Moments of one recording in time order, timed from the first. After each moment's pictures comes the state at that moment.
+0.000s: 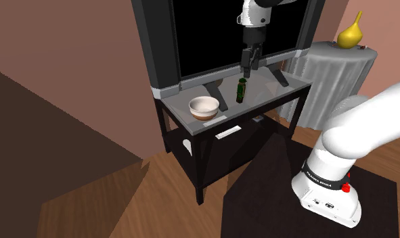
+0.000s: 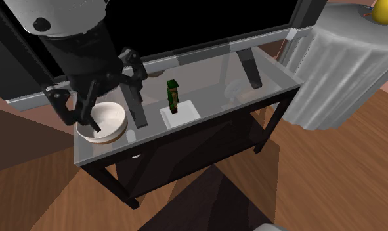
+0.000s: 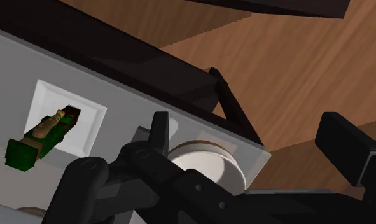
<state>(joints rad) -0.05 -0.65 -0.03 -2.35 -0.03 1.65 -0.21</state>
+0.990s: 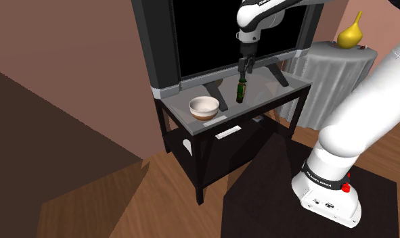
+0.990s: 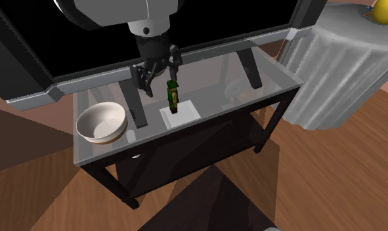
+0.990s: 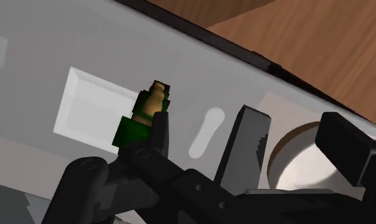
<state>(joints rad) -0.13 -0.24 -0.25 -2.21 -0.07 1.94 -0.46</state>
